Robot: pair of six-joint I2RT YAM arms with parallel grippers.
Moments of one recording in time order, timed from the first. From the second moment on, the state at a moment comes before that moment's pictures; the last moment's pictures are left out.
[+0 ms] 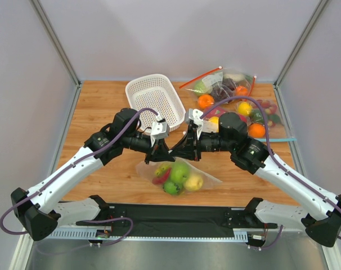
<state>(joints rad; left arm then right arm) -0.72 1.12 1.11 -0.49 0.91 0.21 0.83 1.07 1.08 -0.21 -0.68 0.09</state>
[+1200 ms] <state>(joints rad) -0.66 1.09 1.09 -0.47 0.79 0.21 0.83 1.08 1.08 -0.25 -0.53 0.06</state>
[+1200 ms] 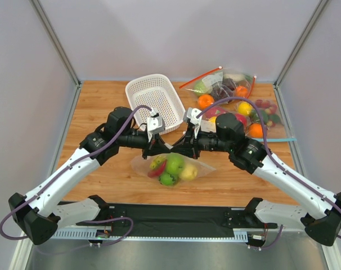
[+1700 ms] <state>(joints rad) -0.57 1.09 1.09 -0.48 0.74 0.22 0.80 1.08 1.01 -0.26 -0.49 0.05</state>
